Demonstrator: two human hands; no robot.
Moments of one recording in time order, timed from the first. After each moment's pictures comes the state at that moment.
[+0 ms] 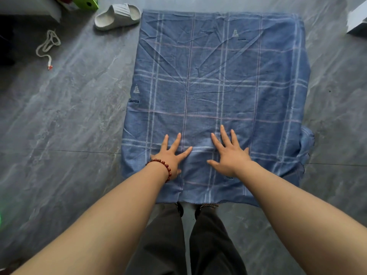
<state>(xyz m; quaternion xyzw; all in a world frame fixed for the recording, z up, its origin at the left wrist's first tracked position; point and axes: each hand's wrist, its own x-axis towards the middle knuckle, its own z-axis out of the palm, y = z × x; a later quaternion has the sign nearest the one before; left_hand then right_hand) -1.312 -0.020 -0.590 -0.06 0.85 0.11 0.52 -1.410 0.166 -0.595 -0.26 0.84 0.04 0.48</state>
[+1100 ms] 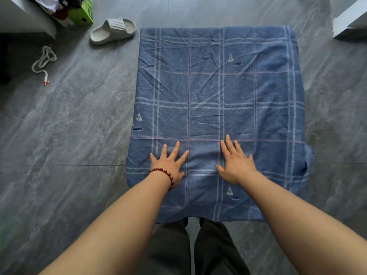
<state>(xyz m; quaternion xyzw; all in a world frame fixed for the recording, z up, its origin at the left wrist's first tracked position) -1.322 -0.038 -0.581 -0.05 0.86 0.07 0.50 -1.409 0.159 -0.585 -0.20 0.86 0.03 0.46</state>
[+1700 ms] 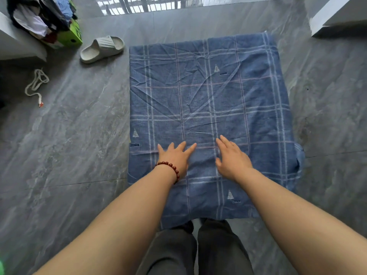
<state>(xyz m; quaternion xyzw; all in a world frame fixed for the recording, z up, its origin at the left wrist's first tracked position) -1.374 -0.038 -0.554 0.00 0.90 0.08 0.42 -1.423 0.141 -0.558 -0.15 0.90 -0.04 0.40</state>
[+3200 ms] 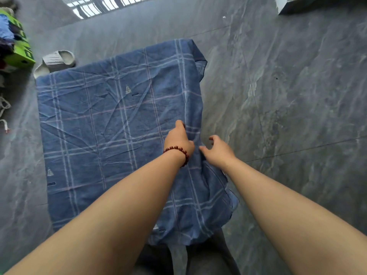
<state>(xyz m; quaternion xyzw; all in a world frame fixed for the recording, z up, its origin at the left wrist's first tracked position) -1.579 0.201 -0.568 -0.27 0.86 0.31 0.30 -1.582 0.329 -0.605 0.08 0.85 -0.28 0.44</state>
